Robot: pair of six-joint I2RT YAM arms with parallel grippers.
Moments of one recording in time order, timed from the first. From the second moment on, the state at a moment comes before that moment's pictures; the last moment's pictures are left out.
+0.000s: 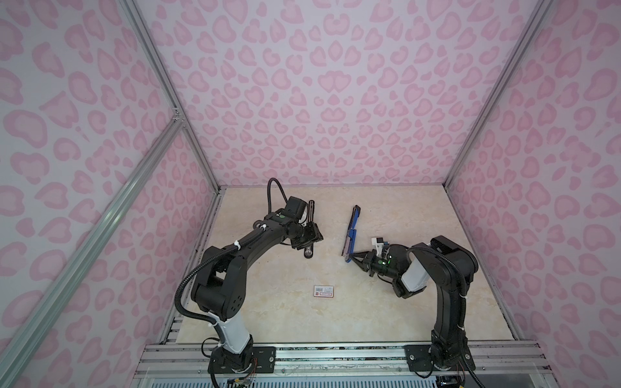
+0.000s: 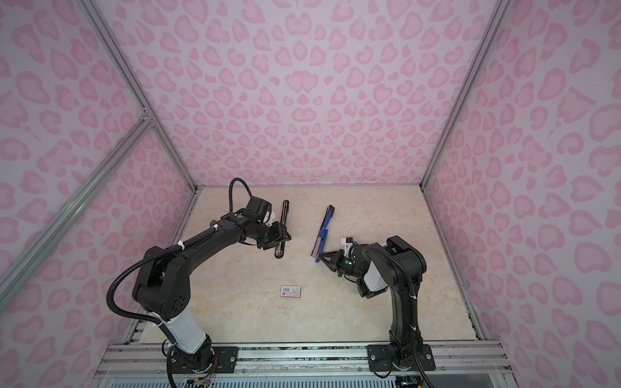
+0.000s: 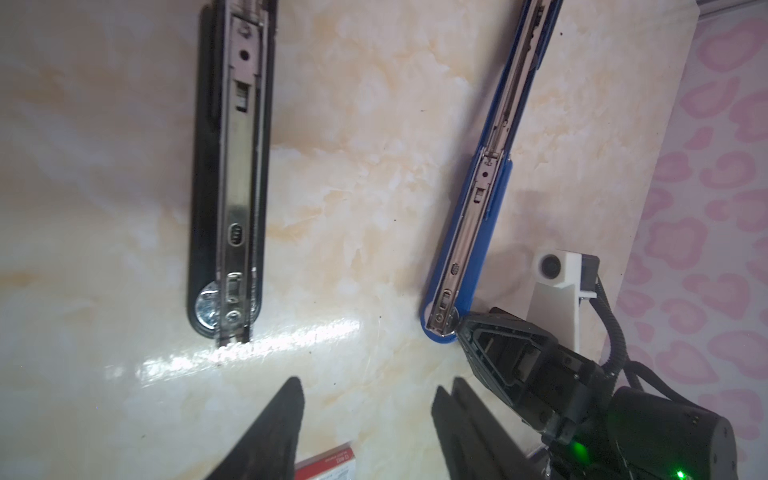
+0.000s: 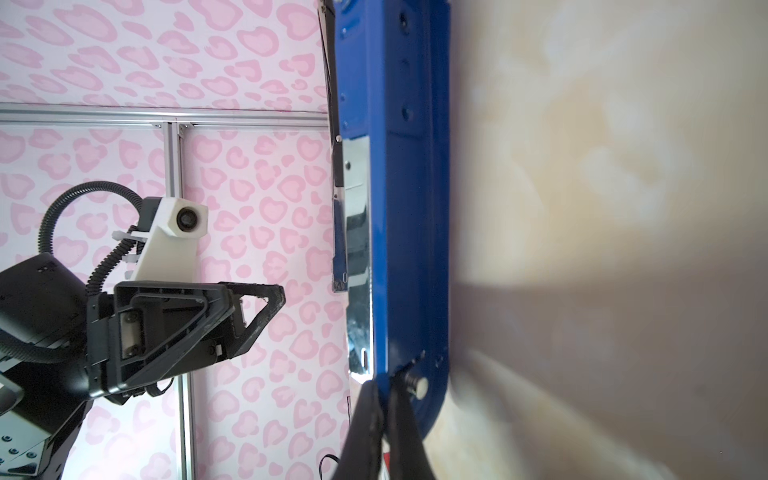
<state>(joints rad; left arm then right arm) -0.48 1.80 1.35 -0.61 0.35 -0.71 0.35 2.07 0.45 1.32 -0.64 1.36</state>
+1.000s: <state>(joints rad) -0.64 2.15 1.52 -0.36 0.50 -0.68 0.32 2.16 0.40 1.52 -0.66 1.44</state>
